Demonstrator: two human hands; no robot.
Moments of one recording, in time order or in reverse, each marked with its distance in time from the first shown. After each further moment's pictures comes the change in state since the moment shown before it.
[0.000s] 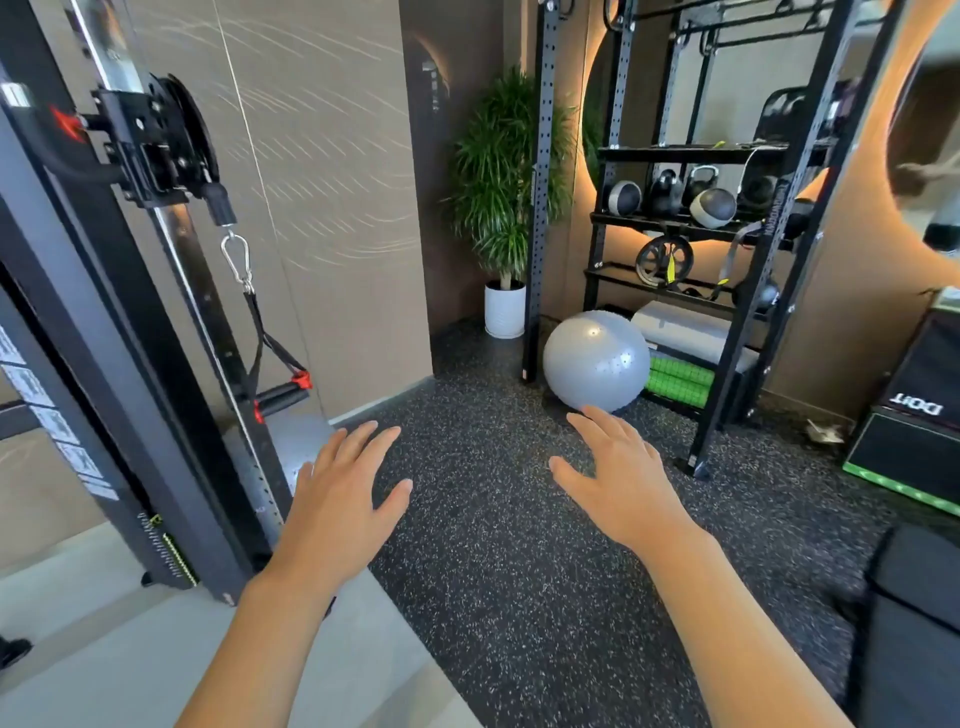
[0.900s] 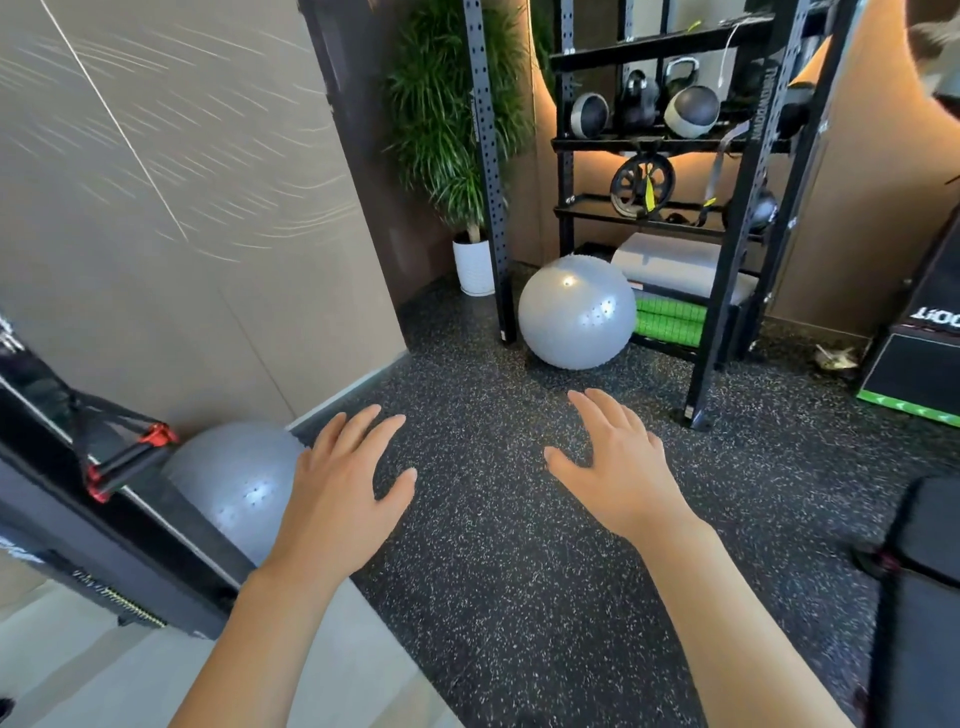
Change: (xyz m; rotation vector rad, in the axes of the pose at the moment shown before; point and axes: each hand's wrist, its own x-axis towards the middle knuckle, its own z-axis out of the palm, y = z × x) left_hand 0.215 0.134 0.142 0.084 -0.084 0.078; right_hand 0.160 0.222 0.024 0.120 0.005 0.122
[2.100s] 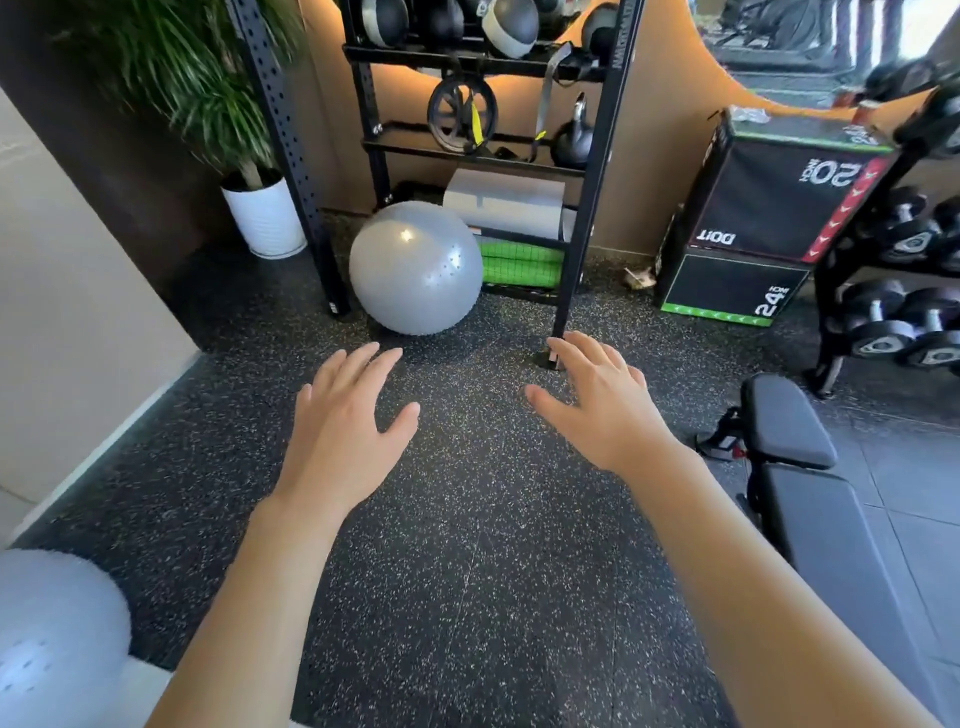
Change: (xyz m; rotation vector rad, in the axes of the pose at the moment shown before) left_hand 0.370 -0.088 0.129 -0.289 -0.187 0.375; right_hand 0.262 0.012 0.084 -0.284 0.072 0.355
